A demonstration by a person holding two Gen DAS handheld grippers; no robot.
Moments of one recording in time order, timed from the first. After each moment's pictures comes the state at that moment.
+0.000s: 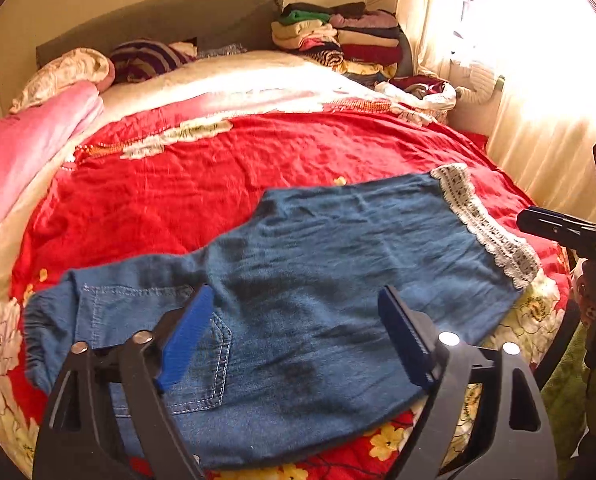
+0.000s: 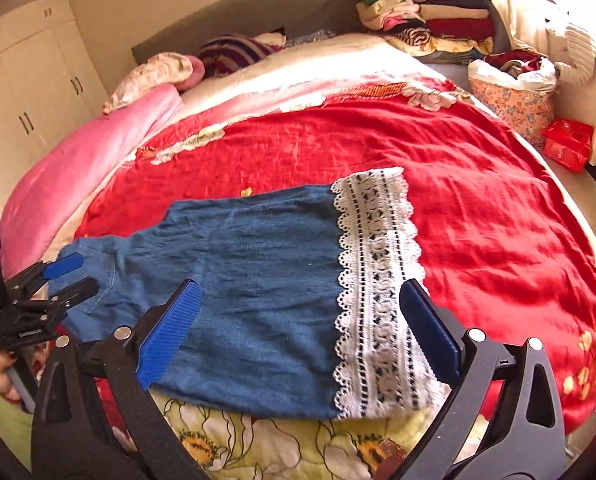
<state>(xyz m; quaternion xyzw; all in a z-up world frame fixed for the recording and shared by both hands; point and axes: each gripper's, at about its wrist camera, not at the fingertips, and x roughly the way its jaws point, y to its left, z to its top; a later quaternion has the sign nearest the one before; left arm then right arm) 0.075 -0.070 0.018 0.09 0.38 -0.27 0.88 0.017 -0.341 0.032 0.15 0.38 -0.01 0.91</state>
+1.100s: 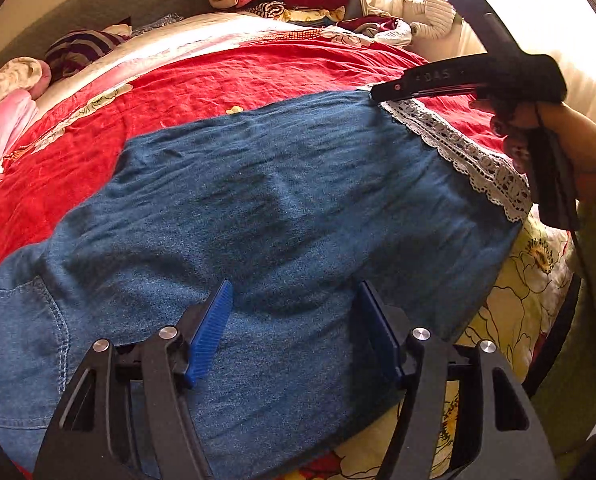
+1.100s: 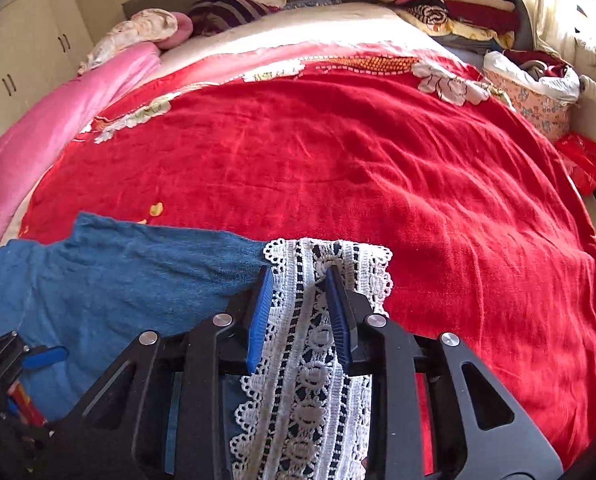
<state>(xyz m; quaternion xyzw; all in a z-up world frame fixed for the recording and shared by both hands) 0.061 -0.159 -0.057 0.16 0.44 -0.33 0.82 0.137 -0.393 -0.025 0.09 0.45 -0.01 0.89</state>
